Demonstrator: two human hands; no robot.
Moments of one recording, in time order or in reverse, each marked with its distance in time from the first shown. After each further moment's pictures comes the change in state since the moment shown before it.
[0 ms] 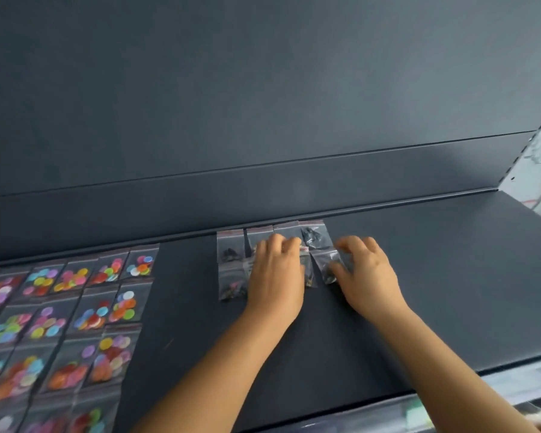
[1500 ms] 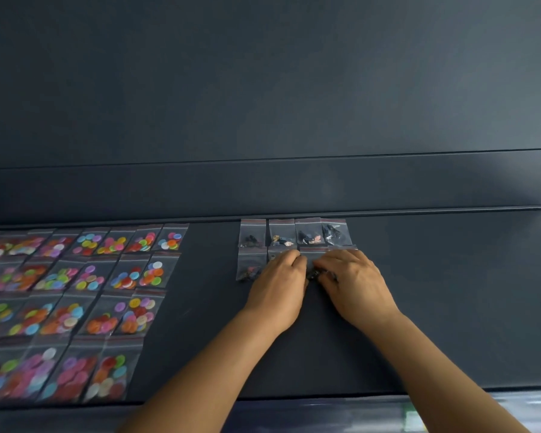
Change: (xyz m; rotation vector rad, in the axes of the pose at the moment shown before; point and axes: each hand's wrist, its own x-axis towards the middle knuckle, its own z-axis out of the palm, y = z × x) left_hand -0.028 -0.014 -0.002 0.078 -0.186 0.031; right_hand -0.013 -0.017 0.004 -0.174 -0.223 -0.371
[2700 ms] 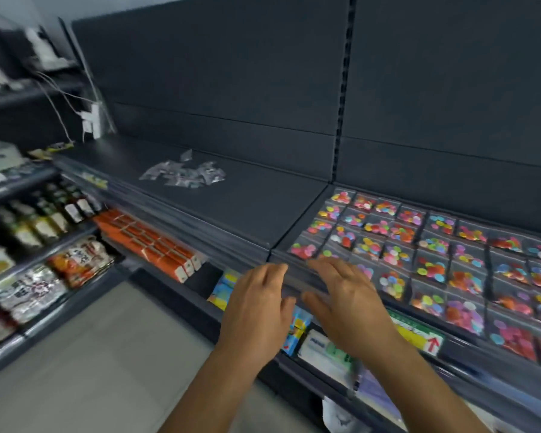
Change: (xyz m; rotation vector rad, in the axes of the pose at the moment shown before) left_hand -0.441 -0.320 -0.199 0.134 0.378 -0.660; right_hand -0.088 -0.528 0.153 0.183 -0.214 -0.588
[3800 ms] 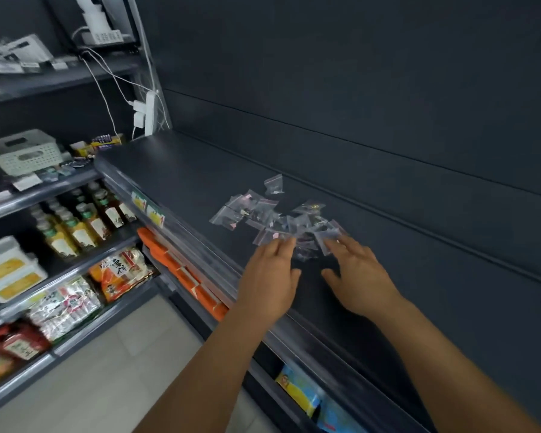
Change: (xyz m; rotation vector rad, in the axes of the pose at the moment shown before) left_hand 0.276 -0.345 -0.014 -0.010 -0.016 -0.168; right_hand 0.409 -0.108 0.174 -0.038 -0.224 0.034
